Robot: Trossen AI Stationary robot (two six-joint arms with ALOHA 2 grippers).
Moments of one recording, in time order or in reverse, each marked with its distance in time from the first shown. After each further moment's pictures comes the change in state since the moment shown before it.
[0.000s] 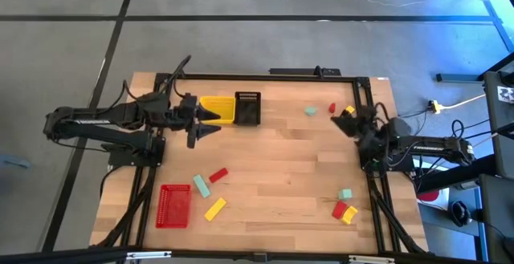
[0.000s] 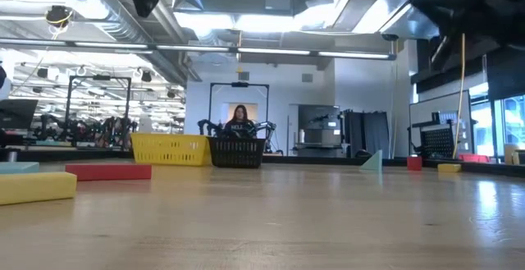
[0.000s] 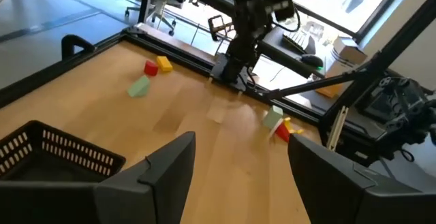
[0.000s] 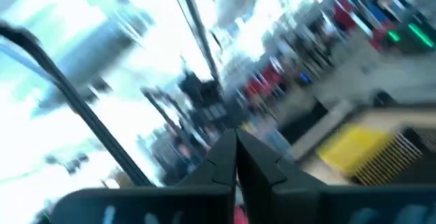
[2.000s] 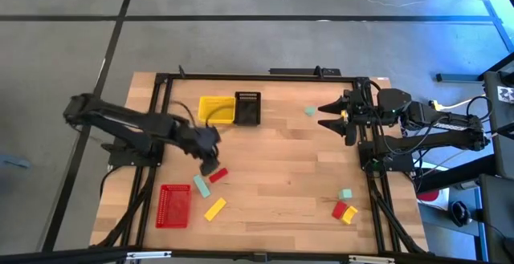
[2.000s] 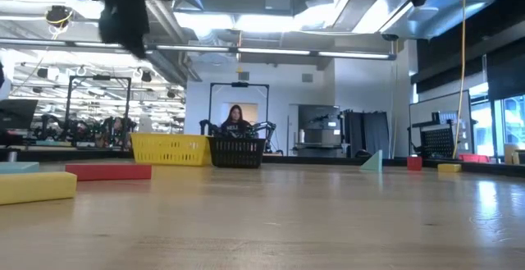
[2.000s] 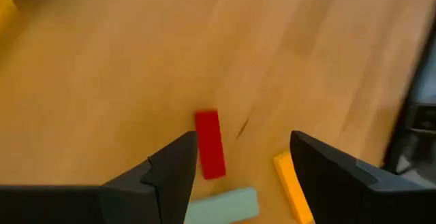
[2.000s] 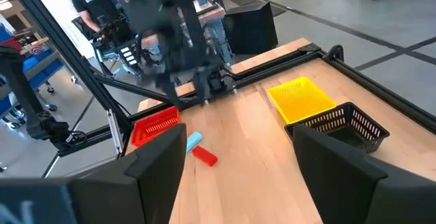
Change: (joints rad) left arm -0.264 0.457 0.237 -0.589 -0.014 -0.356; right arm 0.030 0.529 0.830 -0.915 -0.095 -0.406
